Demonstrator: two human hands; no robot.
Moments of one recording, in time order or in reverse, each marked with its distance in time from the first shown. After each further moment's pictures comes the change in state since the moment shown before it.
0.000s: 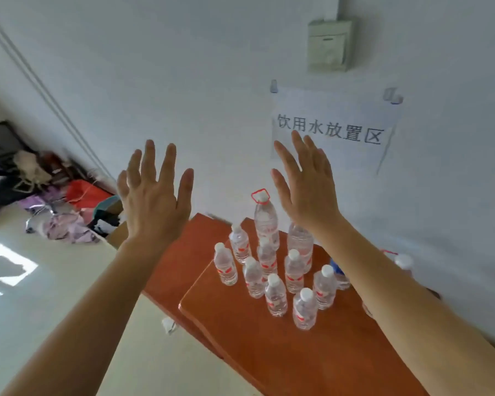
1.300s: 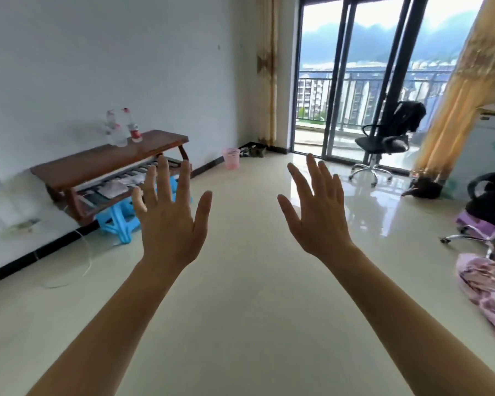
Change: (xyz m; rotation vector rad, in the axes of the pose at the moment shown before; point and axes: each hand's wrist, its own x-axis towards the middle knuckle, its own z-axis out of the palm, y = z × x) left_hand -0.471 -0.857 -0.465 0.920 0.427 -1.228; right_hand -0.123 -1.233 0.225 1.049 -0.325 -1.150
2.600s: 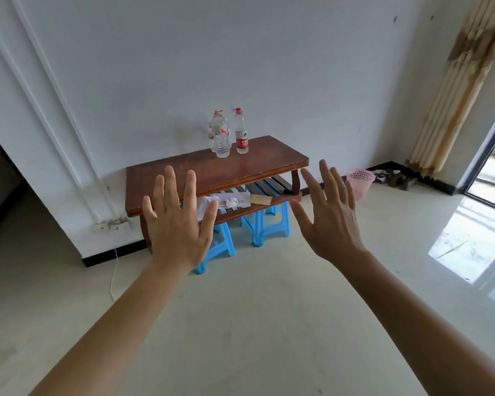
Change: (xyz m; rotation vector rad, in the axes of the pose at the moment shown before) left_hand 0.517 -0.451 0.433 0.371 0.008 -0.389; right_hand 0.631 -0.087 0.683 0.356 -0.147 -0.296
